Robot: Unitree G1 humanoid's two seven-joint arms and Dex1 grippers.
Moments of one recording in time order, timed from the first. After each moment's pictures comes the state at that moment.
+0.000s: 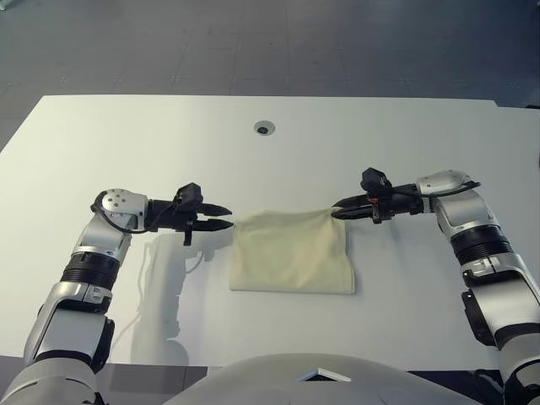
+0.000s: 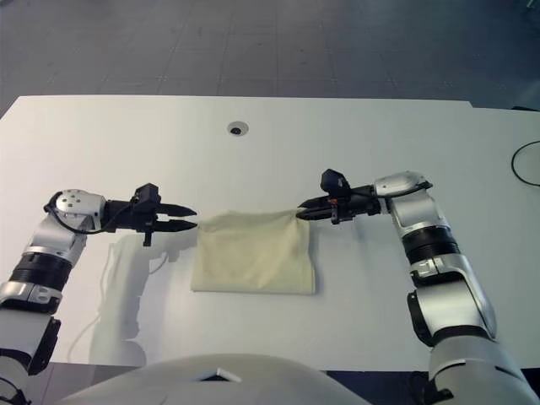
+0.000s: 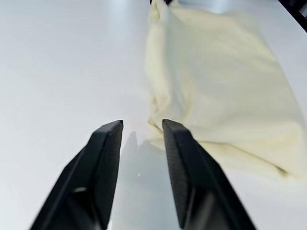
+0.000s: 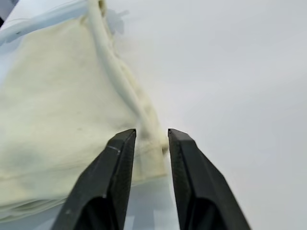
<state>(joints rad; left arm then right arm) -0.42 0.66 -0.18 0.49 -0.33 0.01 -1.37 -0.62 -0.62 0.25 0.61 0.21 0.20 1.40</state>
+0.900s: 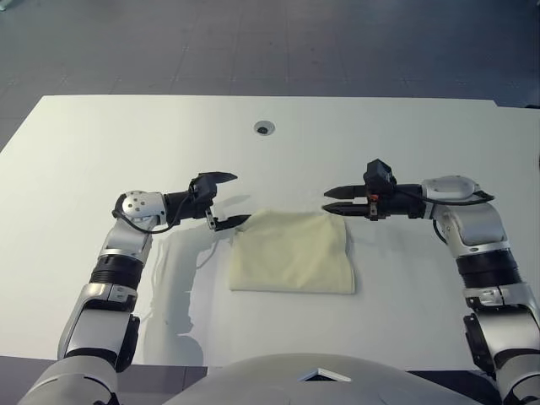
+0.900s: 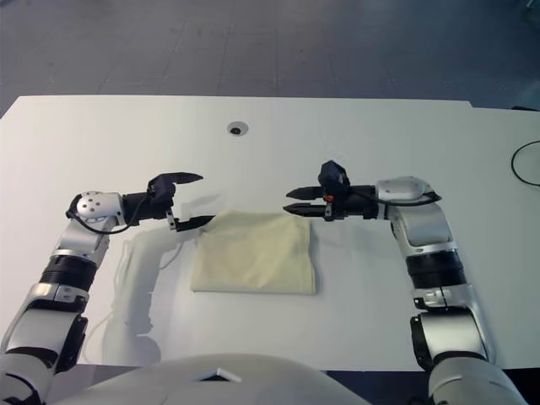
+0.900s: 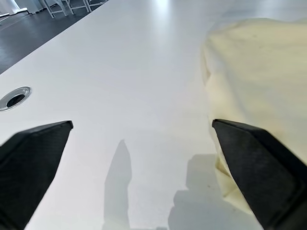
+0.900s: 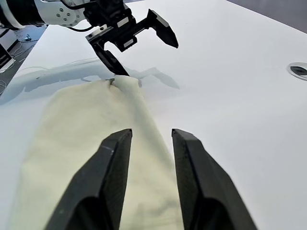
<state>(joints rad) -0.41 0.52 -0.14 0.54 -0.15 -0.24 -1.14 -0.39 -0.62 0.12 0.09 0.33 0.41 1.30</state>
